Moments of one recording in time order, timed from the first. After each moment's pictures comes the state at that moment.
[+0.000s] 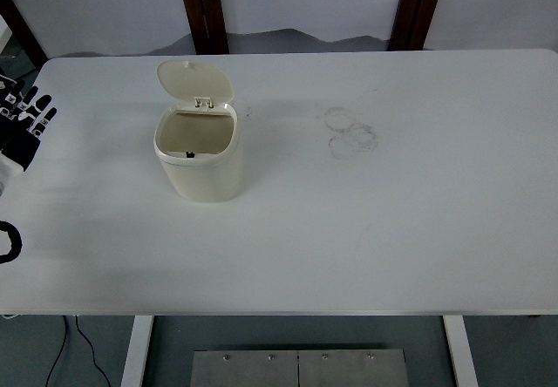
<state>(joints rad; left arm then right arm) -0.66 0.49 -0.68 -0.44 -0.19 -0.46 -0.33 0.00 0.00 0.31 0.15 -0.23 -0.02 0.02</state>
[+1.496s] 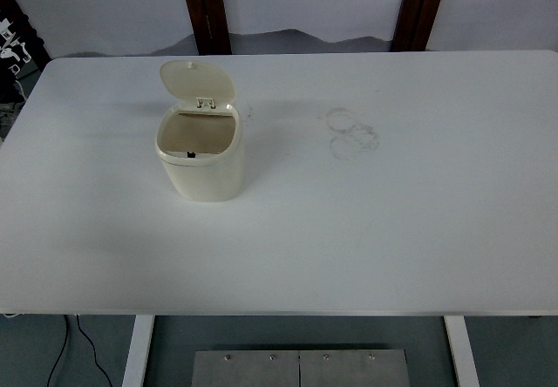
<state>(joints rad) -0.98 0.75 -0.26 -0.65 -0.20 -0.42 -0.31 0.00 0.00 0.31 0.16 -0.23 -0.02 0.02</state>
